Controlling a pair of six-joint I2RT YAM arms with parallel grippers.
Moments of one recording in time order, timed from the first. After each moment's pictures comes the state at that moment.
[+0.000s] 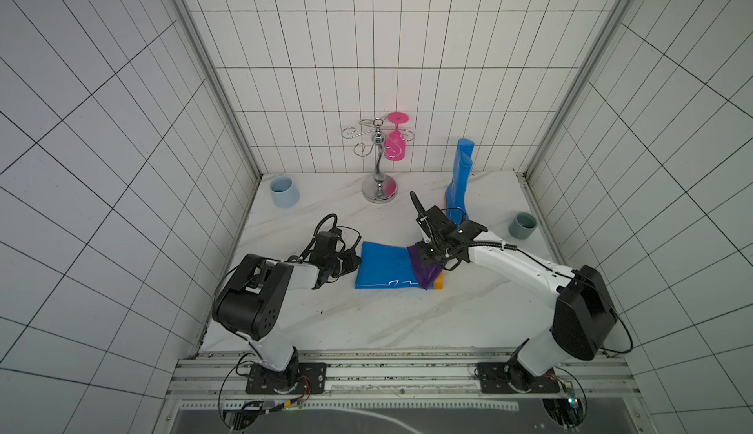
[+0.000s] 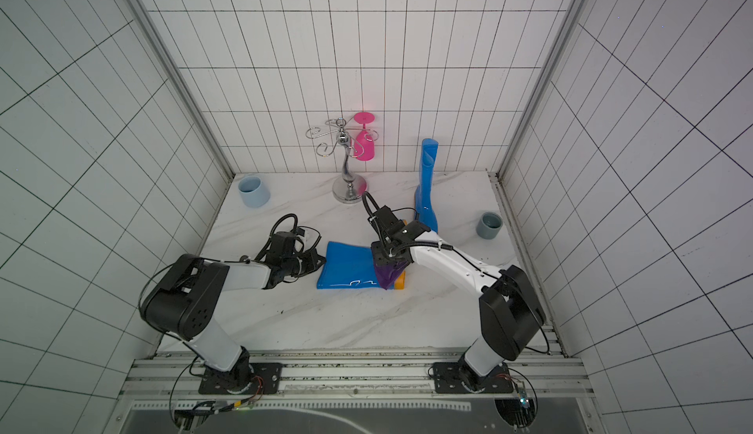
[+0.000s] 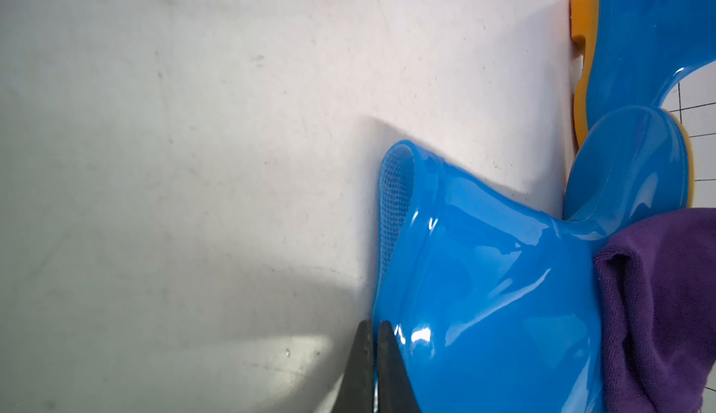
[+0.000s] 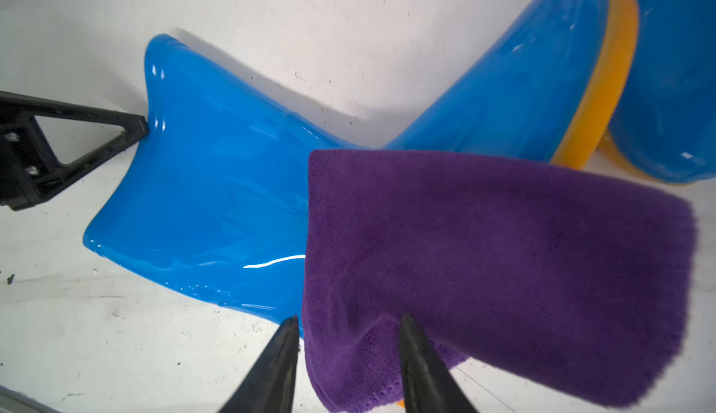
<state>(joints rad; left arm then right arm) -0.30 1.68 0.59 0.29 0.42 -0.64 0.71 1.58 1.25 -0.78 0.11 0.39</state>
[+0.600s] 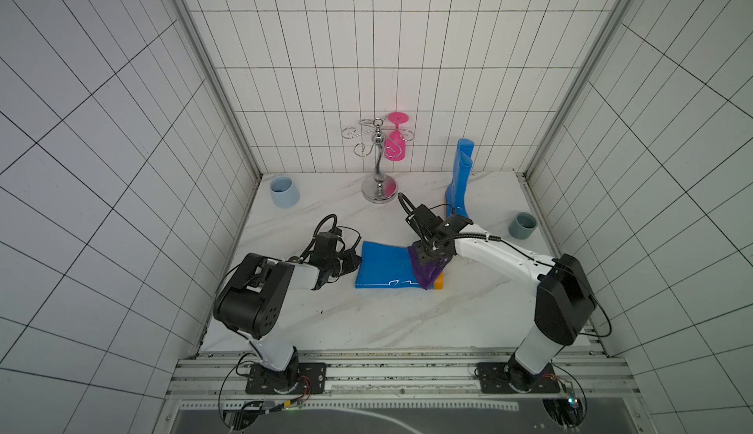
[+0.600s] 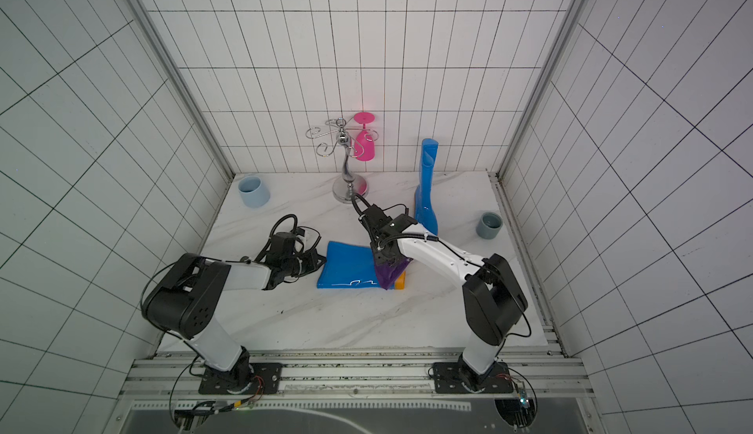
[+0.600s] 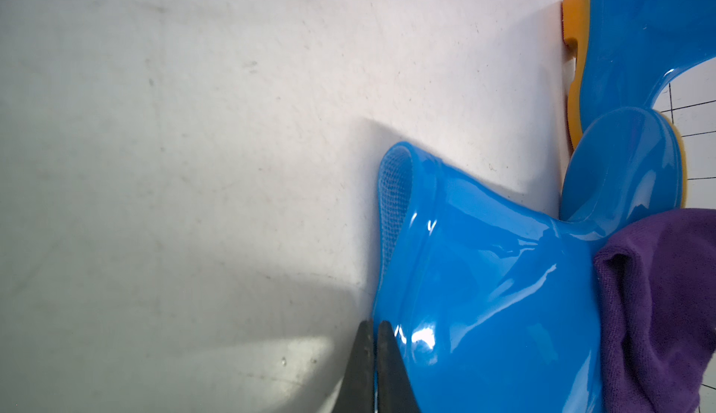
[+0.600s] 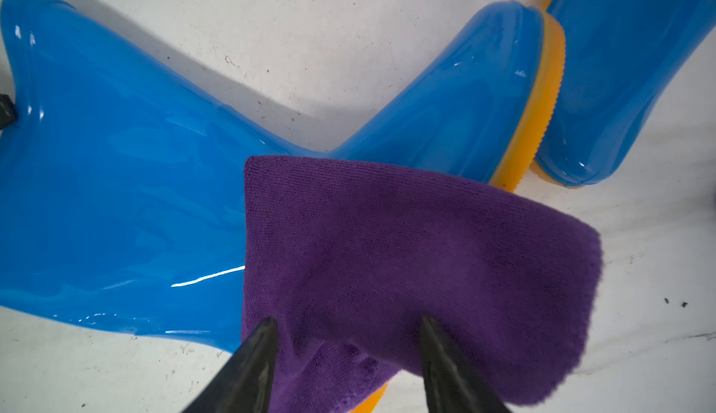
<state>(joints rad) -0.30 1.69 0.58 0.32 0.42 -0.64 0.73 1.71 1.35 -0.90 0.27 0.35</state>
